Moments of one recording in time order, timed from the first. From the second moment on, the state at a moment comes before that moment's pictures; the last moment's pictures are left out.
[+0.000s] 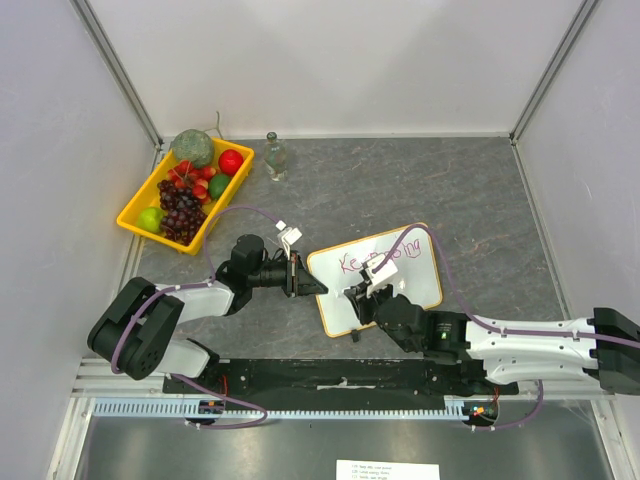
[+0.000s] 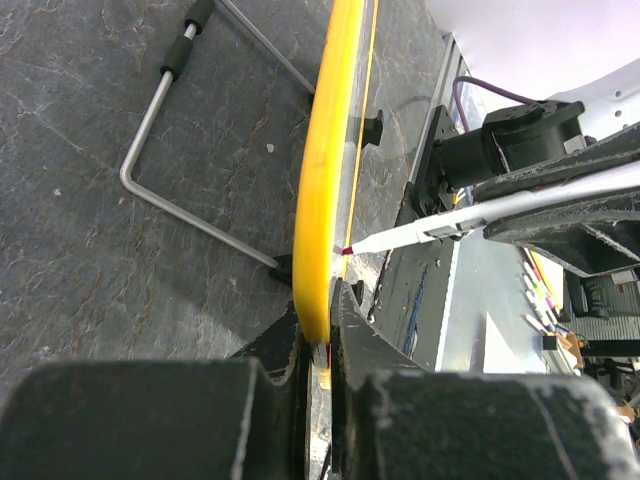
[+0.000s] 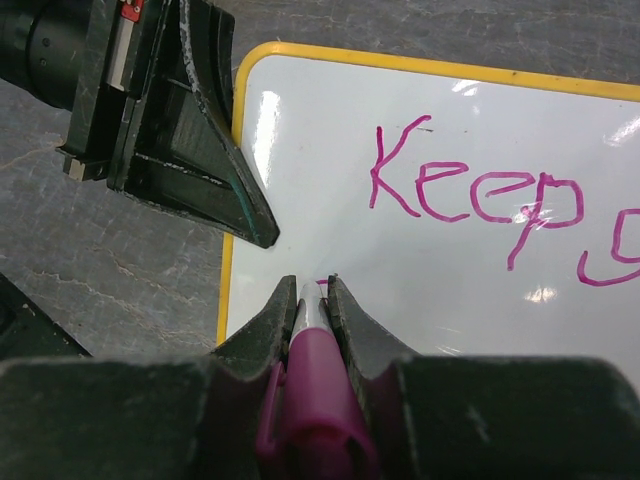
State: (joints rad) left arm -0.51 1.40 0.38 0.61 0.84 -0.56; right arm 1.33 0.98 0.48 0.14 0.67 0.37
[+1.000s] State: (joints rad) left arm -0.51 1.40 0.38 0.60 0.84 -0.56; right arm 1.33 0.92 0.44 0.08 0.68 0.43
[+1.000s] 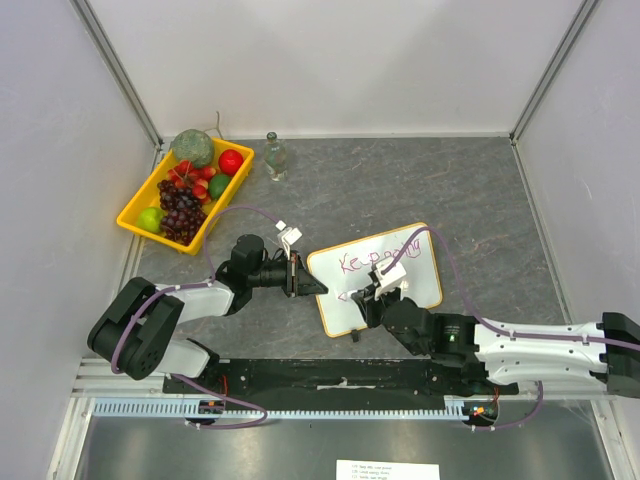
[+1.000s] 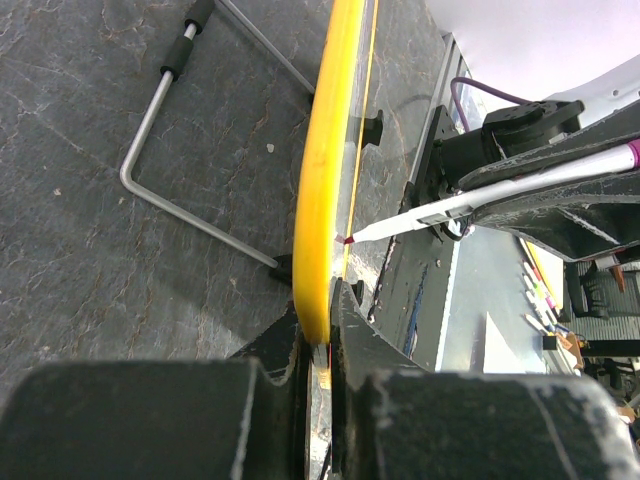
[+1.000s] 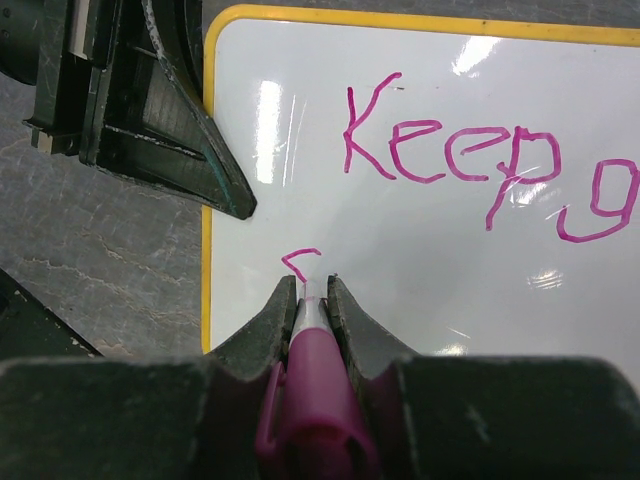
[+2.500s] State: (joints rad) left arm -0.51 1.40 0.38 0.60 0.84 -0.56; right arm 1.10 0.80 0.43 0.12 0.40 0.44
